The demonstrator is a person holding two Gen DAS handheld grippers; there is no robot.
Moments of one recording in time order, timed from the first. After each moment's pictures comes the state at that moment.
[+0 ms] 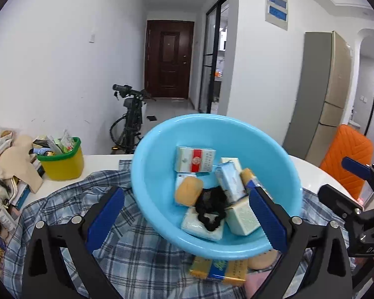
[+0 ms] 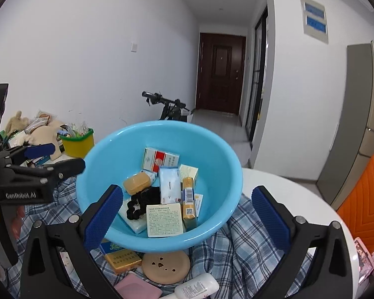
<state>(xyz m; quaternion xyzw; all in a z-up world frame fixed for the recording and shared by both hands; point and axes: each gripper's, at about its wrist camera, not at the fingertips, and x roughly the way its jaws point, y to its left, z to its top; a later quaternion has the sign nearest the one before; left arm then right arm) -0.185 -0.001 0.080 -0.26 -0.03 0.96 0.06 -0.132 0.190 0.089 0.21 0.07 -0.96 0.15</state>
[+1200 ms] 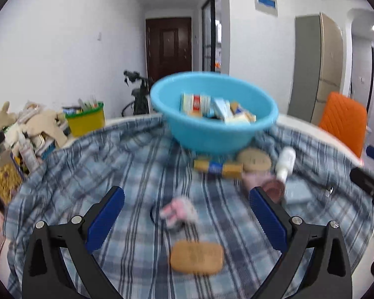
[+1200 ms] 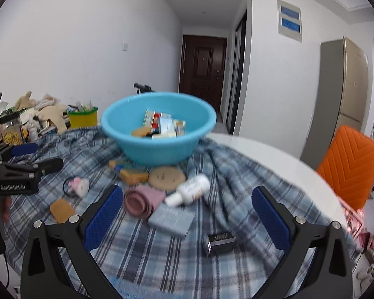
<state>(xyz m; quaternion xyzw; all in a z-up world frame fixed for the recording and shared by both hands) -0.015 -0.010 0.002 -0.28 0.02 0.96 0.05 0.044 0.229 0.025 0.22 0.05 -0.97 0.09</state>
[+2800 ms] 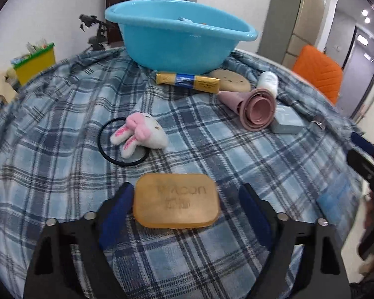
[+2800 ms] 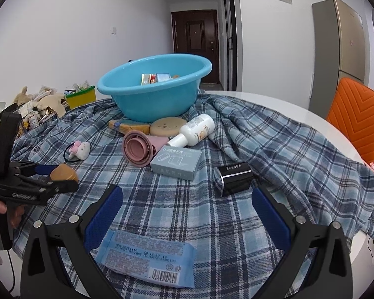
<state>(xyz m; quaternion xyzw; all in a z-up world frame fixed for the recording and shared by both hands) -0.035 -0.003 -0.075 -0.43 0.03 0.89 0.16 0.061 0.240 -0.035 0.29 0.00 -0.95 0.08</state>
